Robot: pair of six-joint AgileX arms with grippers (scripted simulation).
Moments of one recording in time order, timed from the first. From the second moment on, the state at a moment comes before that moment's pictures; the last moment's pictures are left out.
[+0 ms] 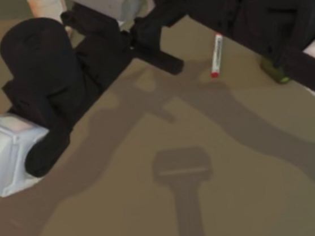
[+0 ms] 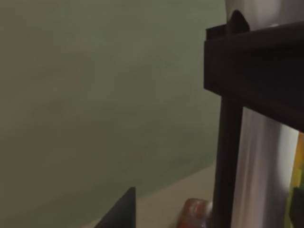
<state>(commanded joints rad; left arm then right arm) -0.63 1.52 0.78 0.80 0.15 0.00 0.68 1.57 1.09 0.44 -0.01 0.03</state>
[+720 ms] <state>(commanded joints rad) -0.58 1.38 0.65 0.77 0.14 0.02 0.62 1.50 1.03 0.43 -0.06 0.01</state>
